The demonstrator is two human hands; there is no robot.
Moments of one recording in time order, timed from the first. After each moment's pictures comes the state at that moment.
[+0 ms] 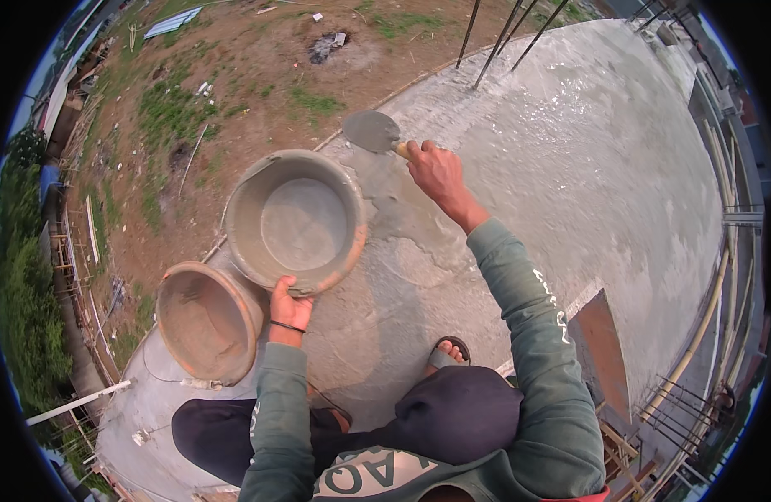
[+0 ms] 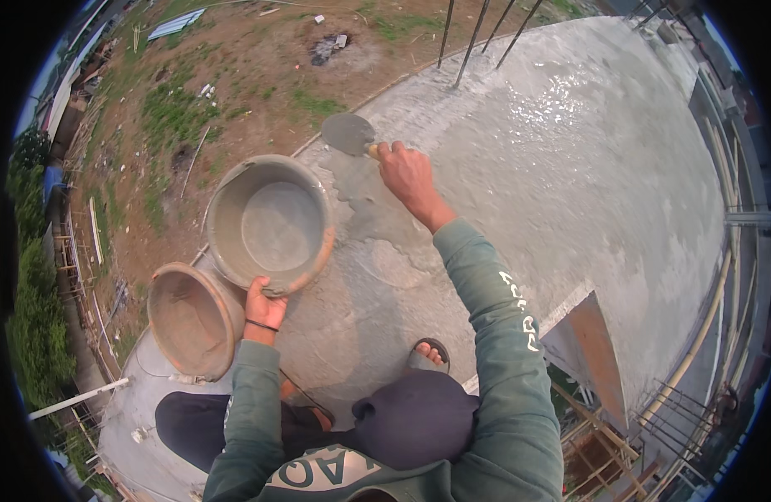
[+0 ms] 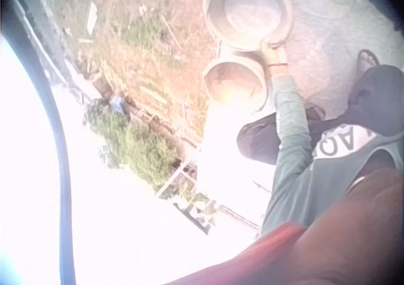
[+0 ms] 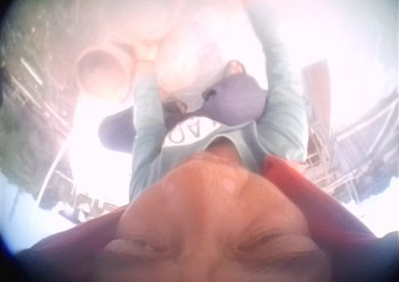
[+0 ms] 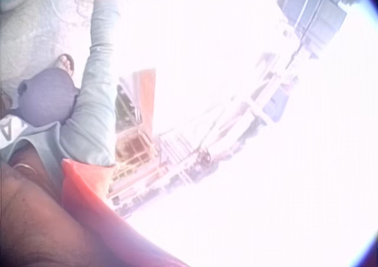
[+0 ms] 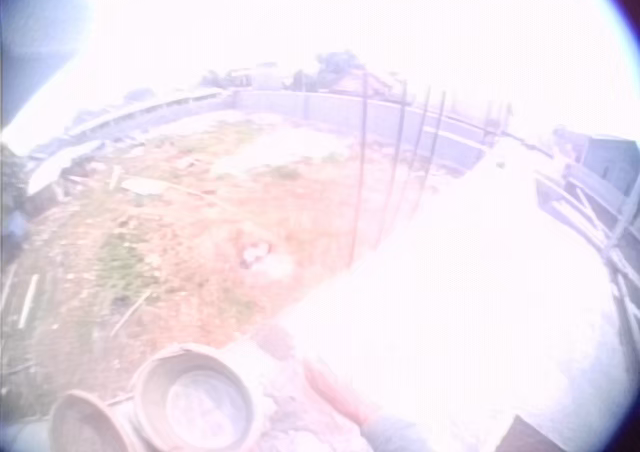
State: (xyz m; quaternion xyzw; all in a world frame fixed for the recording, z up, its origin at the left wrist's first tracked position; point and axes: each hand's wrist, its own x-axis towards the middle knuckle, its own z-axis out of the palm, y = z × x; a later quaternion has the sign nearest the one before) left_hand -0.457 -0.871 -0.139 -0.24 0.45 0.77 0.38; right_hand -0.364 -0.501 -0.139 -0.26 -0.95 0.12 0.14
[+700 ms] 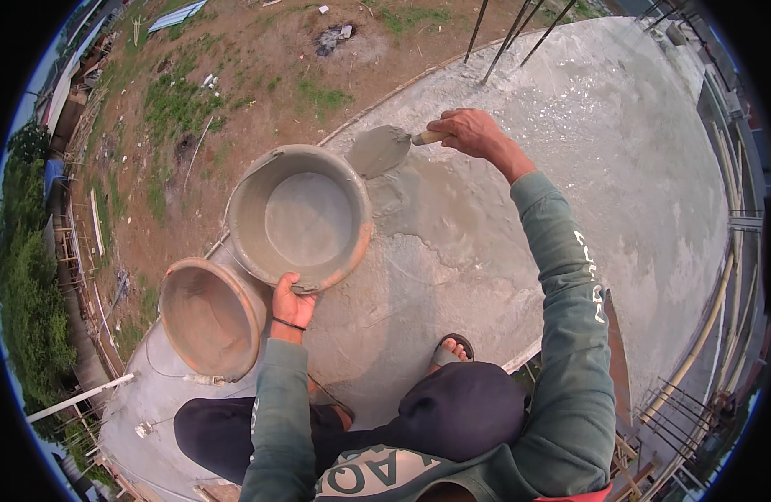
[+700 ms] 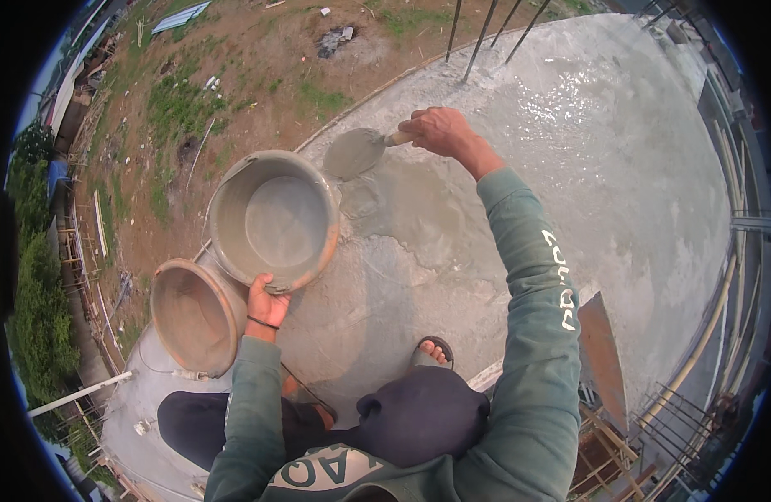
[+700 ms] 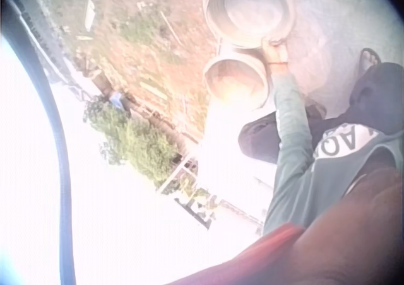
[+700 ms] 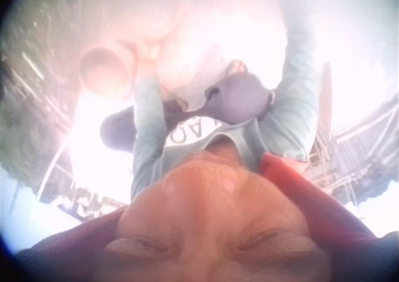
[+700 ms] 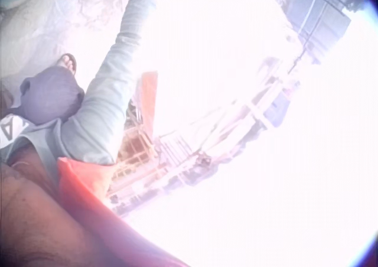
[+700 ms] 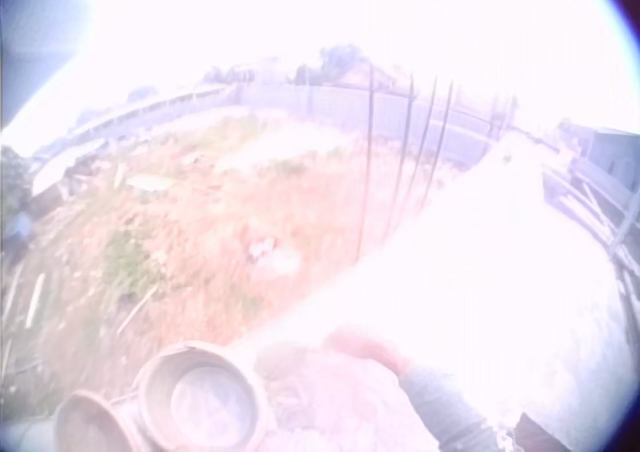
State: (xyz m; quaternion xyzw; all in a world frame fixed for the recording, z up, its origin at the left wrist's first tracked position) left_hand -0.460 -0.878 -0.144 -0.24 0.46 0.76 0.40; right_hand -0.366 -0.395 -0.115 -0.06 -0.99 0.13 -0.01
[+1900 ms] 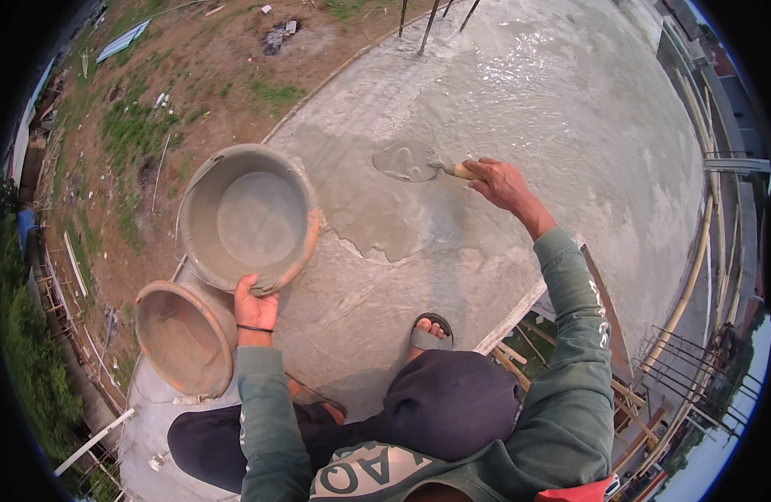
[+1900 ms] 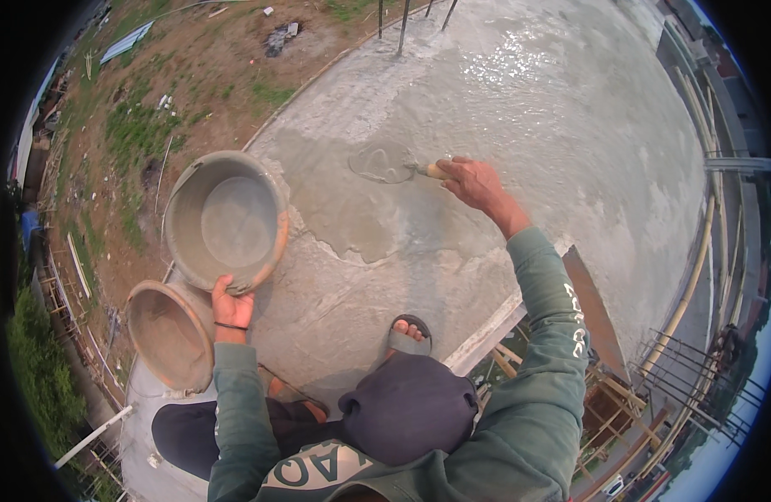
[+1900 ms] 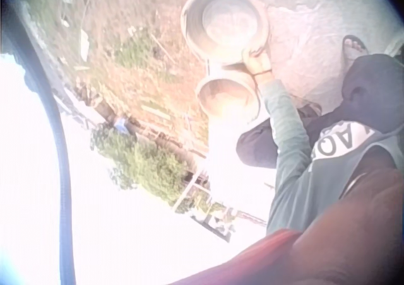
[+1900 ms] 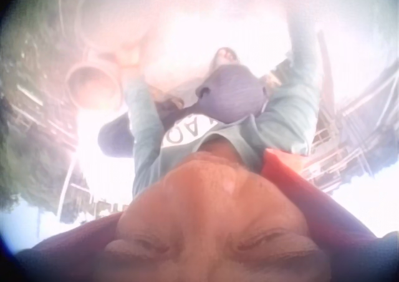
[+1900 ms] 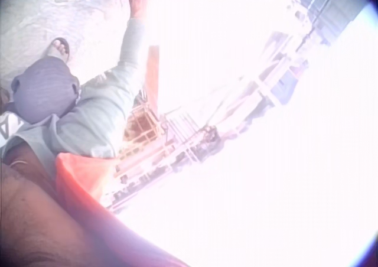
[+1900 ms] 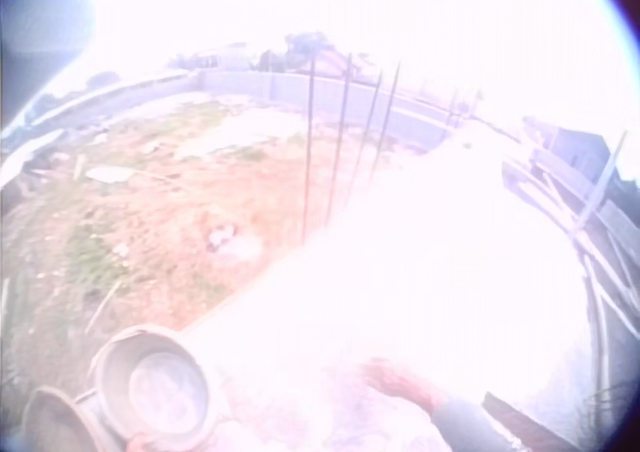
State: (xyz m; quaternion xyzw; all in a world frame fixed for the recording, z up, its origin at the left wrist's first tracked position) left_hand -0.465 -0.868 -0.134 -0.25 0.46 0.76 0.39; right_hand -0.150 -0.430 -0.133 -0.24 -0.95 0.21 0.02
